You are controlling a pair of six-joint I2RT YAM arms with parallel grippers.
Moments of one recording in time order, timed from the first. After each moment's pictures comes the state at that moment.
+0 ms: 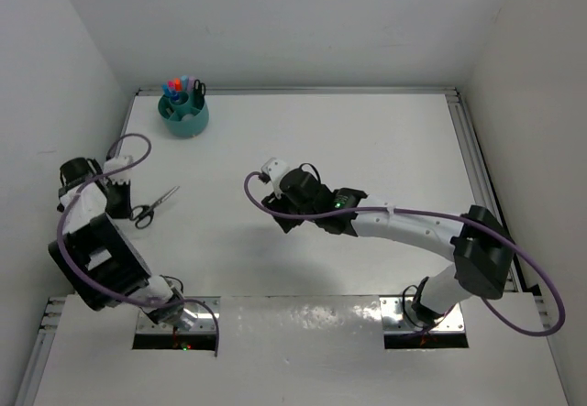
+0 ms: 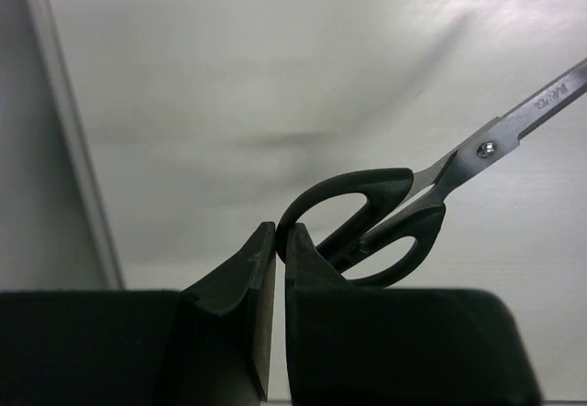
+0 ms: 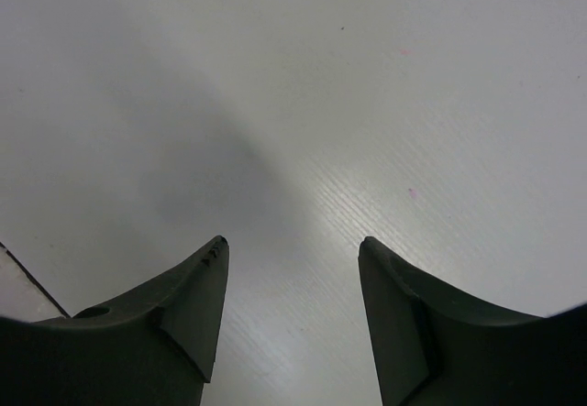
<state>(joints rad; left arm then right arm) 0.69 1.42 0.88 -0.67 0.26 0.60 1.02 1.54 1.05 -0.24 0.17 0.09</state>
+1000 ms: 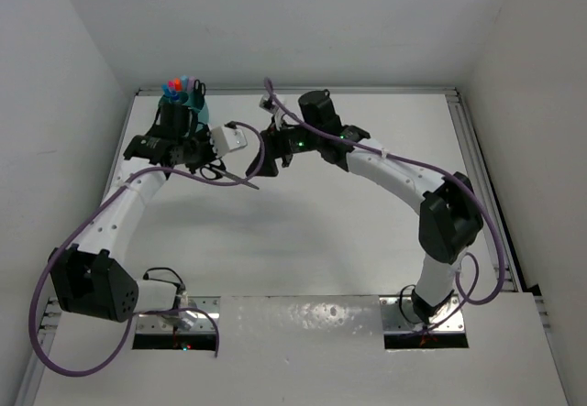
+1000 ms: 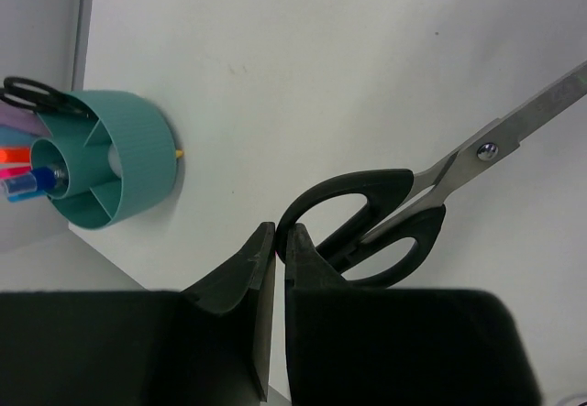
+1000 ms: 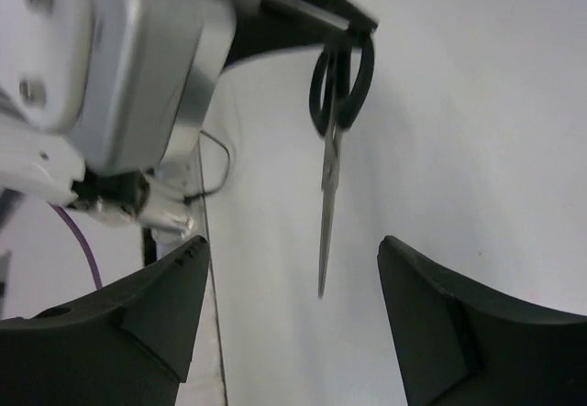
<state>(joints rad) -0.15 1.30 1.23 -0.79 0.28 1.02 0.69 1.82 1.49 -0.17 -0.76 0.13</state>
